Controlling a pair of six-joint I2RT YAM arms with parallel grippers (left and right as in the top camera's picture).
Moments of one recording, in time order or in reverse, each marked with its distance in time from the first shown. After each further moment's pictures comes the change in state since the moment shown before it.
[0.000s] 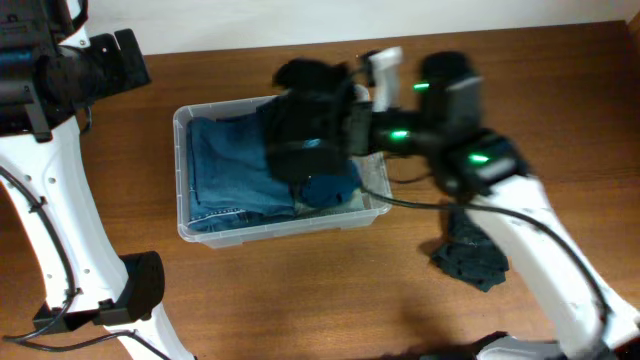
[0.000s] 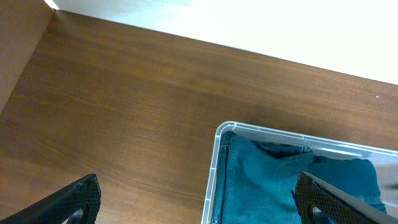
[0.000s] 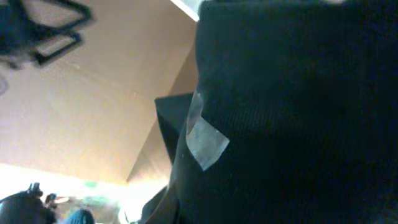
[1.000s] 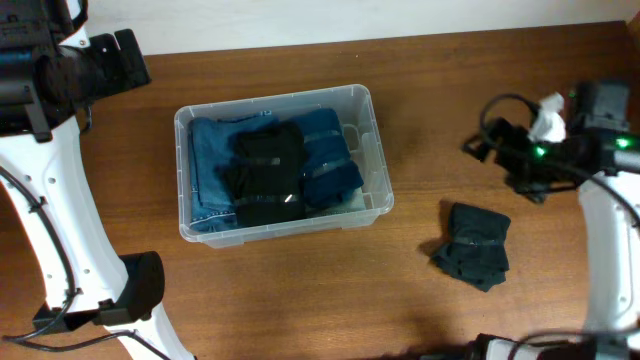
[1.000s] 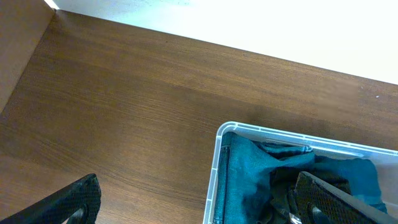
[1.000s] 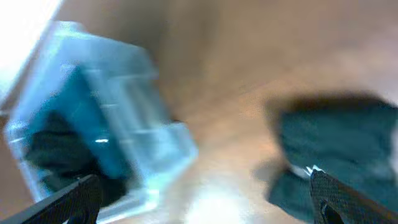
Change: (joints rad) left arm 0.000 0.000 0.000 -0.002 0.000 0.000; right arm -0.743 -0.051 -0.005 -0.830 0.230 -0.256
